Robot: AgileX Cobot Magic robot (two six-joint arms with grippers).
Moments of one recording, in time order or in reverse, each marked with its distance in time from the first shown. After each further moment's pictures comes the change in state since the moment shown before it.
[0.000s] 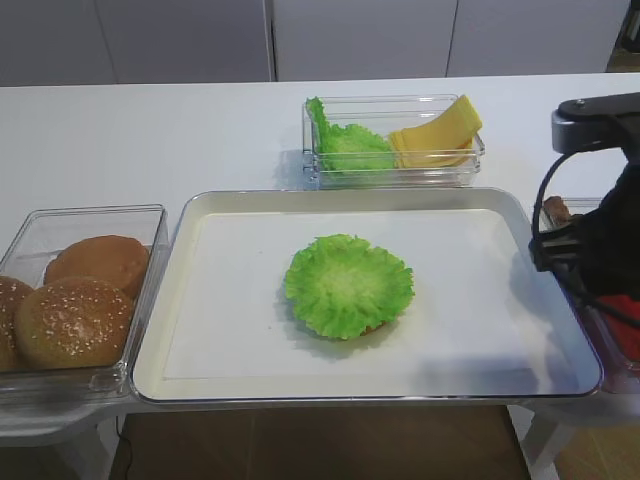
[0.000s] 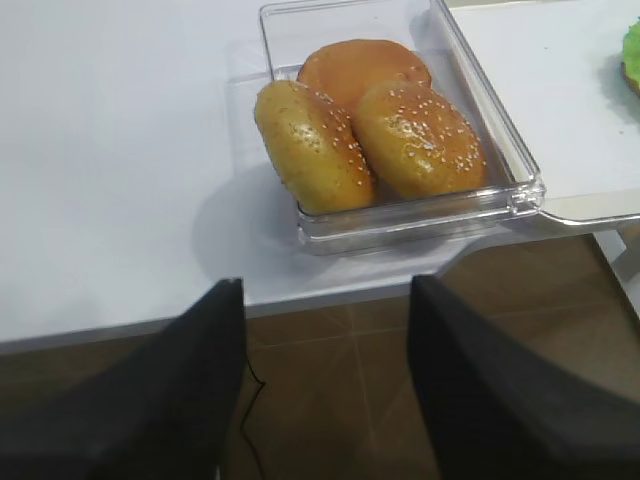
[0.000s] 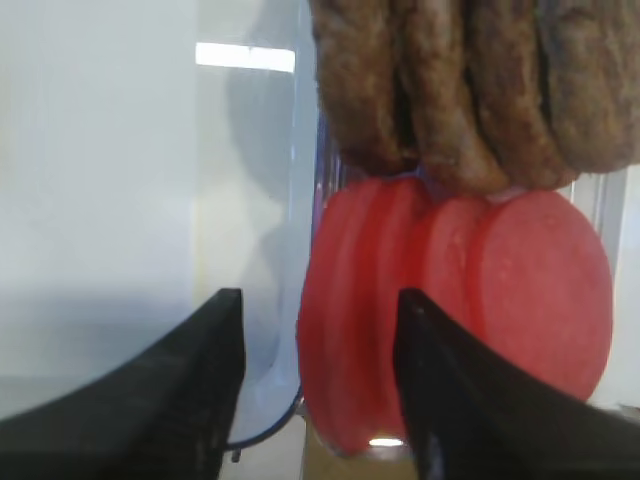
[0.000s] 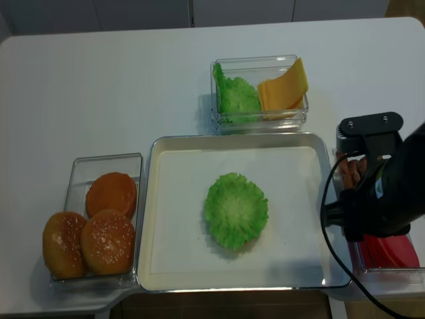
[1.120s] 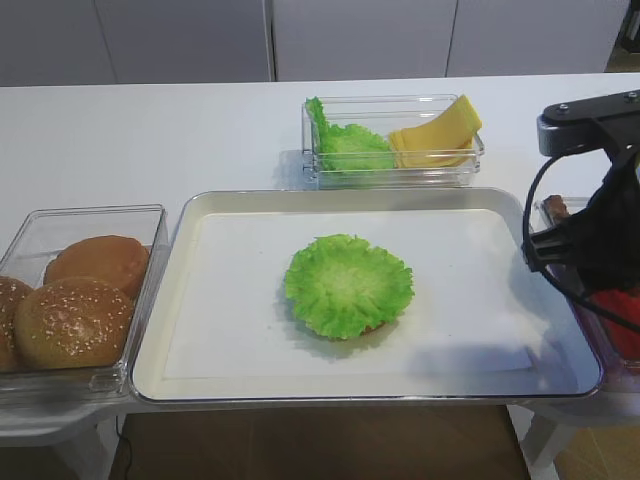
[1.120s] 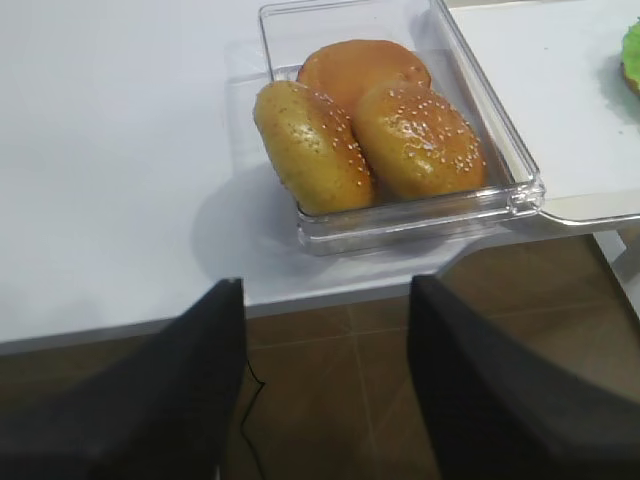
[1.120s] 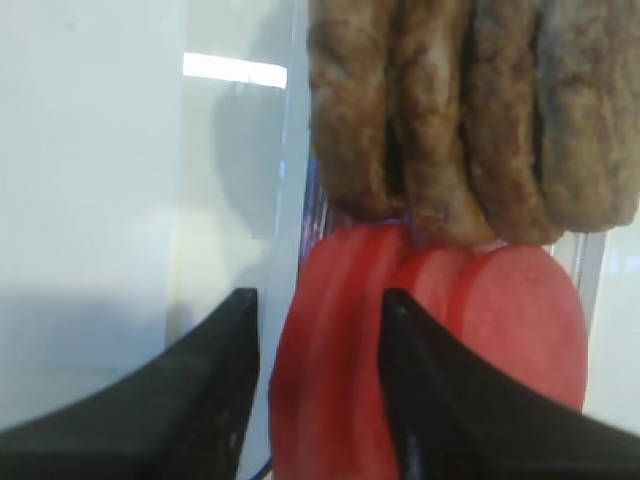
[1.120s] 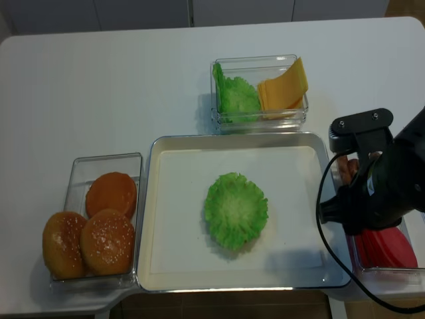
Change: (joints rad) left arm 0.000 0.000 0.000 0.000 0.000 0.000; right arm 0.005 0.038 0.000 -0.061 -0.047 -0.002
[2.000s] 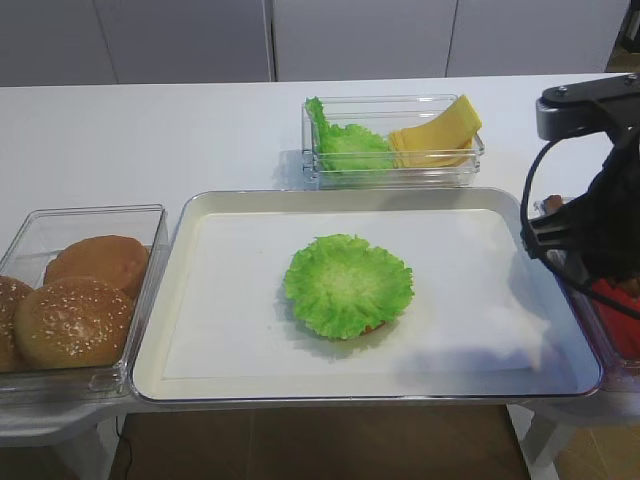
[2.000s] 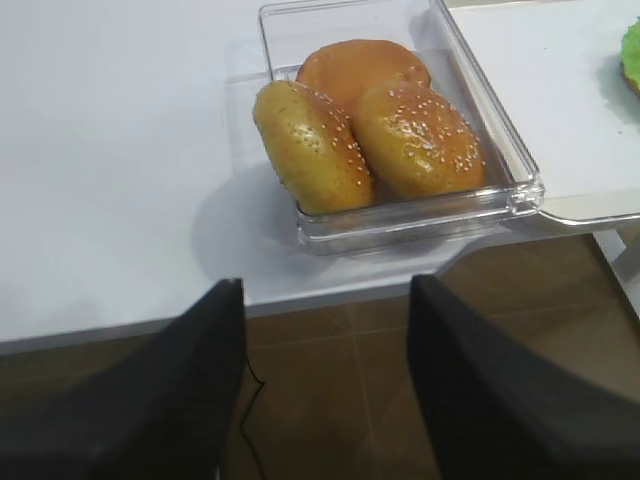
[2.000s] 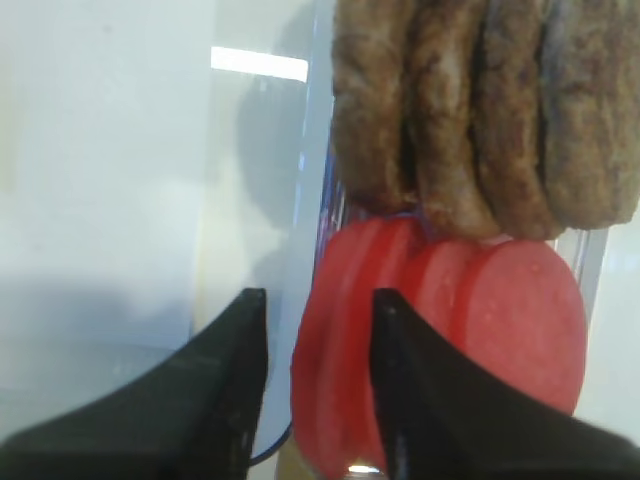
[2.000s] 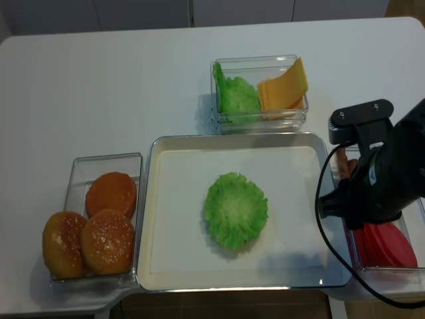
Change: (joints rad) left arm 0.000 0.000 0.000 0.000 0.000 0.000; right arm 0.000 -0.004 -0.051 0.044 0.062 -0.055
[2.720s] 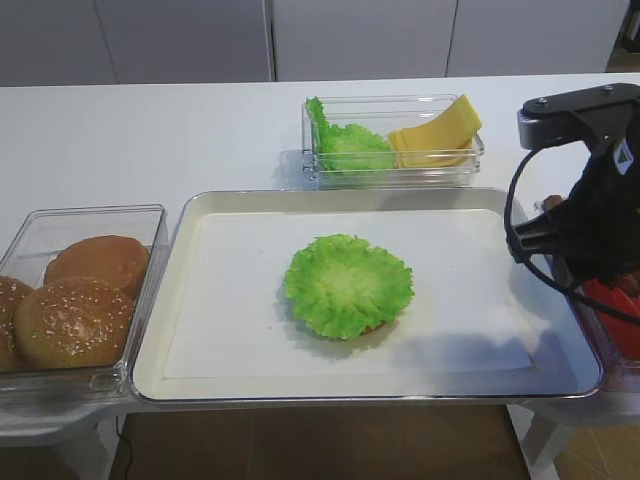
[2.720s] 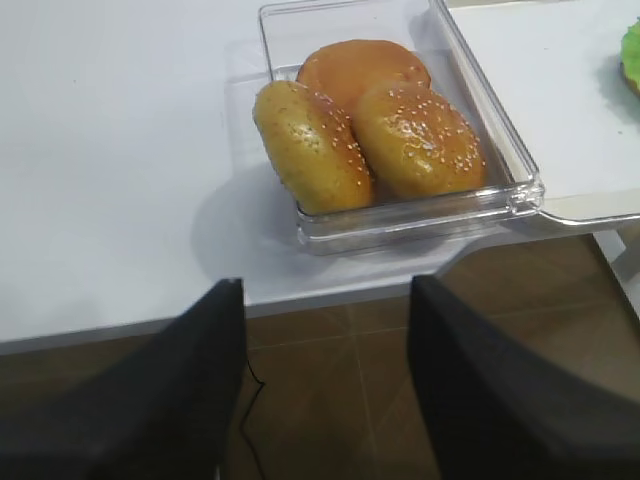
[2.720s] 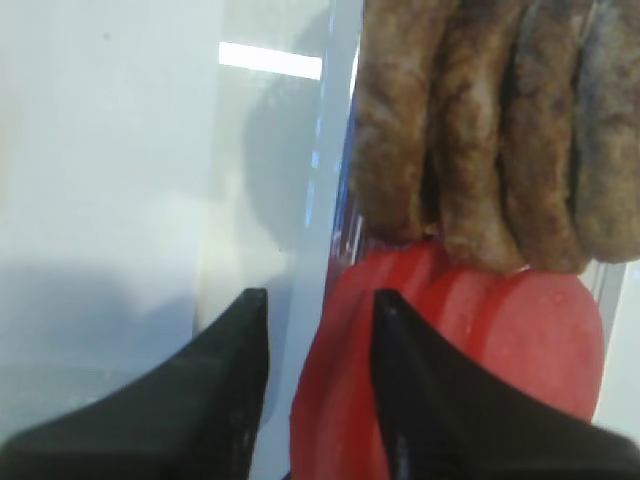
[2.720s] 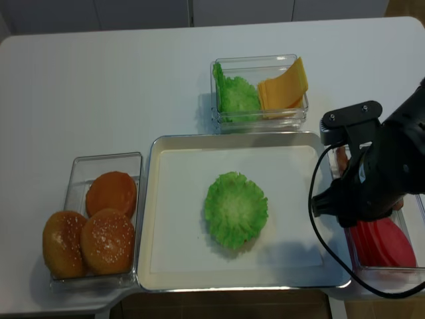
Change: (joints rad) left arm 0.000 0.000 0.000 0.000 0.000 0.000; right arm 0.000 0.054 -0.007 -0.005 -0.038 -0.004
